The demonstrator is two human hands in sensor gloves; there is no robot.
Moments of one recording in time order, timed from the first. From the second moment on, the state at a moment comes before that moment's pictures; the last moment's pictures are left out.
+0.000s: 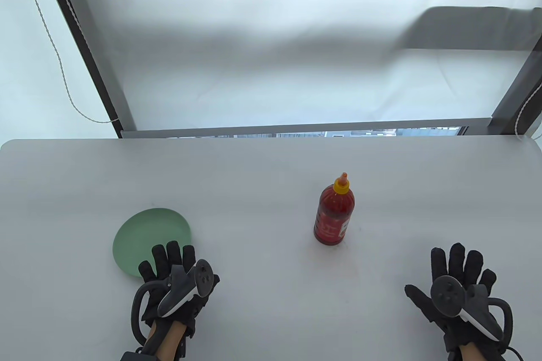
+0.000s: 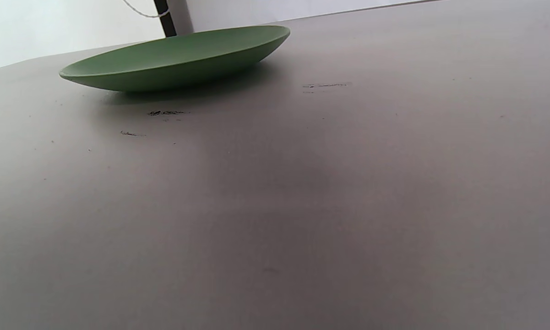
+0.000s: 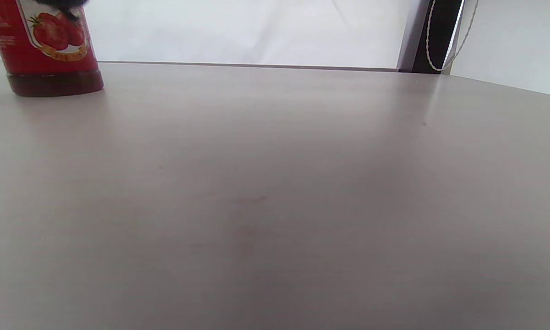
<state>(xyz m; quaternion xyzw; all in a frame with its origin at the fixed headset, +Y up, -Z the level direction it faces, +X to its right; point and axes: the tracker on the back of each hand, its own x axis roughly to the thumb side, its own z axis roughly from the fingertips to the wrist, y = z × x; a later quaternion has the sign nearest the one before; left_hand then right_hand) -0.199 -0.752 -0.297 -0.18 0.05 -0.06 0.98 0.339 -0.740 -0.263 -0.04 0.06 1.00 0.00</state>
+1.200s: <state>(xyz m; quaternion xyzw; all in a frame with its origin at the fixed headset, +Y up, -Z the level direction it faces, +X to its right) -0.209 -0.779 -0.372 -0.17 0.08 -0.19 0.97 0.349 -0.735 -0.266 -0.04 0.03 1.00 0.06</state>
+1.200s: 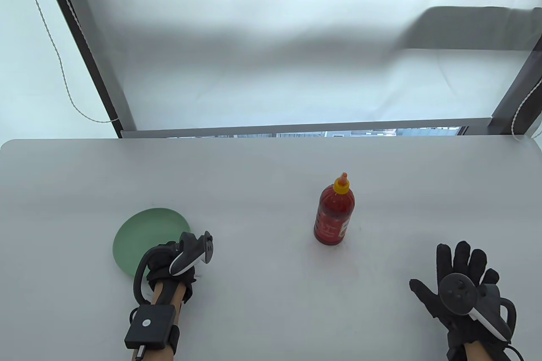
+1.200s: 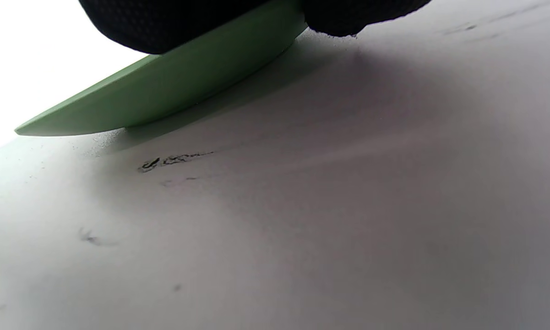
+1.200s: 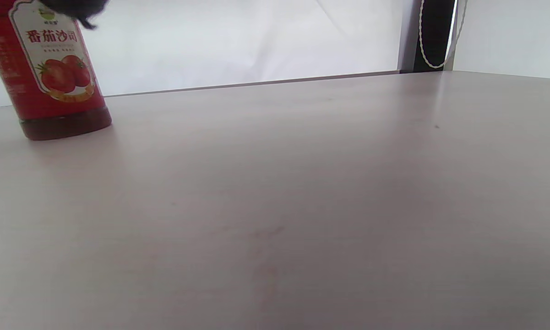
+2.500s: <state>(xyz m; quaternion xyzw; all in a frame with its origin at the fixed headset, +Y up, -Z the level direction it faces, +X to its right) -0.009 -0.743 -0.289 0.01 -0.32 -0.16 0.93 0.343 -0.734 -0.264 -0.04 0.02 1.00 0.04</state>
